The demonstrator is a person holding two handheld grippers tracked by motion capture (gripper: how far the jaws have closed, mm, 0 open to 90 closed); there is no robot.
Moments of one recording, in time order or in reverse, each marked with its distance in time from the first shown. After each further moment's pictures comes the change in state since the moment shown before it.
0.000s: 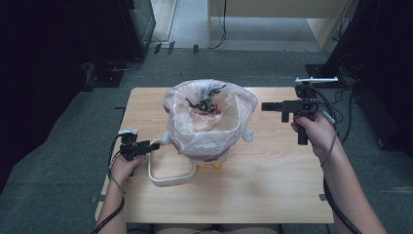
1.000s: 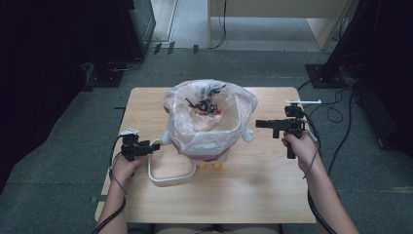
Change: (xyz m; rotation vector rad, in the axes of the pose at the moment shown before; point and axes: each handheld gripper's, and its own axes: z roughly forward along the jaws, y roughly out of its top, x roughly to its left) left arm 0.000 -0.003 0.005 -0.005 0.042 0.054; right arm -0.046 -0.050 0.053 0.013 -0.017 0.021
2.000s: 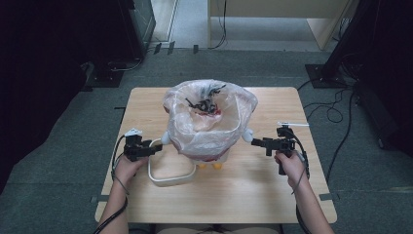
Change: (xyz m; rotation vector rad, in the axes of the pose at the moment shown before) left arm -0.007 0.000 0.006 0.002 0.007 0.070; right arm -0.042 -0.063 0.048 0.002 -0.021 0.008
